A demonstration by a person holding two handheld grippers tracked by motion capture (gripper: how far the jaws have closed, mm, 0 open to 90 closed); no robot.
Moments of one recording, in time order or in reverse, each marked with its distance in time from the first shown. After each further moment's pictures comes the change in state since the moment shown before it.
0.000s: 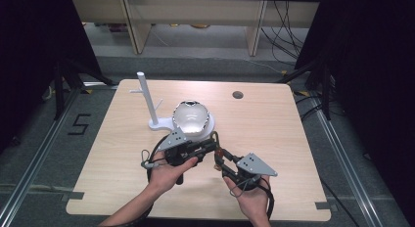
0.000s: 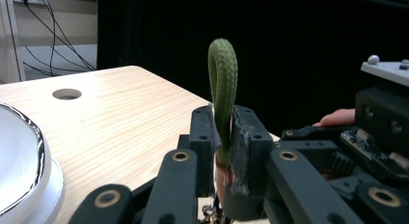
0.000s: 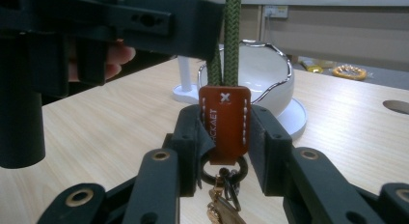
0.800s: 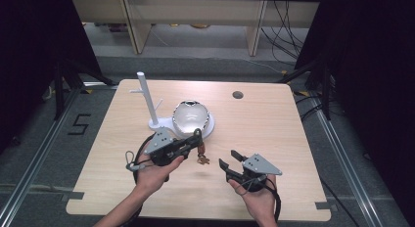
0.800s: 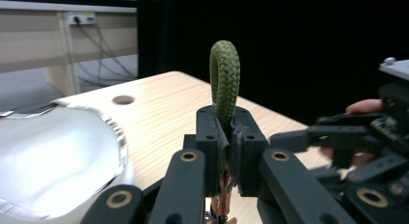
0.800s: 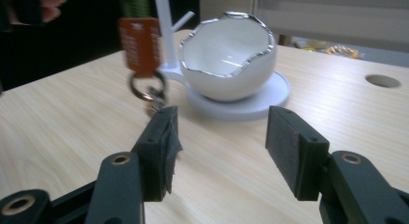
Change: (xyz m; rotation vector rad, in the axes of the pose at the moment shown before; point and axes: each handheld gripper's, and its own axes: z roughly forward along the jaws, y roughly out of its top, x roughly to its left) left arm 0.015 0.004 -0.037 -0.007 0.147 0.101; right arm -0.017 -0.009 -0.011 0.093 -0.032 0.000
